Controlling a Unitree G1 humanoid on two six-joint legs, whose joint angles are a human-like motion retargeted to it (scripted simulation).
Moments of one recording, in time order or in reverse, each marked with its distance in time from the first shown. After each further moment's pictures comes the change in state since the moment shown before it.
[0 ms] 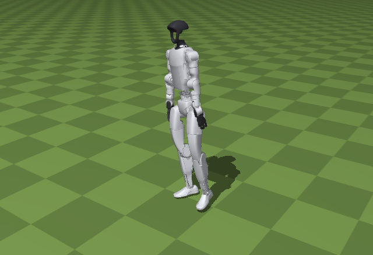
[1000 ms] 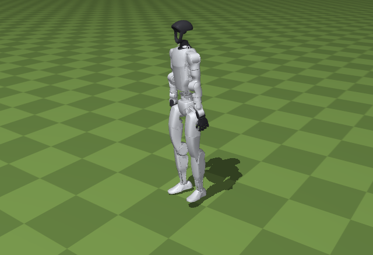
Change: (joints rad) left arm 0.046 0.015 0.027 0.064 -0.053 -0.006 -0.006; right arm 0.036 0.025 -0.046 0.033 0.012 -0.036 -0.015; waist 0.023 -0.004 -0.023; left_leg 0.111 -0.140 -0.066 -0.245 -0.231 0.107; right_leg -0.043 -0.045 0.132 0.042 0.075 0.089
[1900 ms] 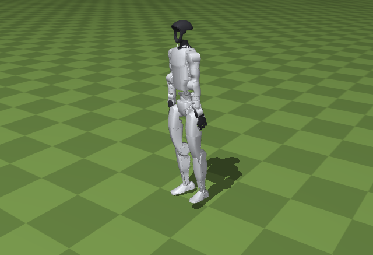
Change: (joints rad) left arm -0.020 -0.023 -0.029 0.048 0.003 -0.005 -0.004; right arm 0.010 0.002 0.019 0.006 -0.041 -0.025 0.018; waist -0.028 0.024 -0.061; left_leg -0.019 0.041 -0.033 -0.009 -0.017 -0.037; right_leg 0.025 0.027 -0.087 -0.031 -0.018 -0.022
